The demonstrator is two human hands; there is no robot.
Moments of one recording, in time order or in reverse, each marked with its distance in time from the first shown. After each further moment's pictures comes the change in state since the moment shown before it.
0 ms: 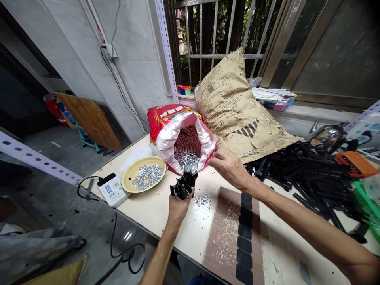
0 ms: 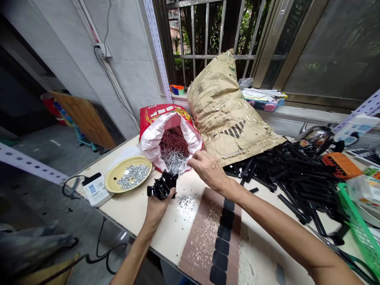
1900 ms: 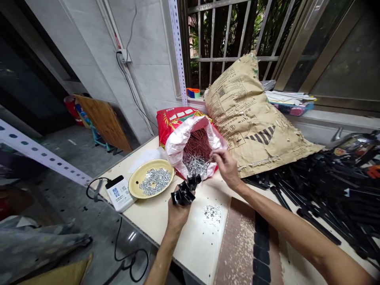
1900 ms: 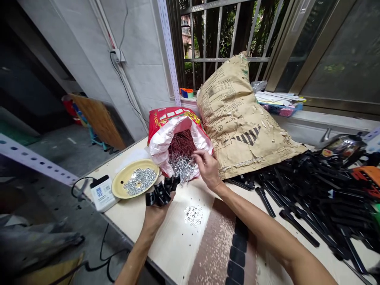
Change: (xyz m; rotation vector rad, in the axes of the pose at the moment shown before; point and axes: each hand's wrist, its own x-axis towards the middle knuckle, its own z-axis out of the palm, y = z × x) left_hand 0.019 0.004 -0.021 -0.060 0.086 0.067; right_hand 0.038 0.000 0.086 0.850 0.425 0.343
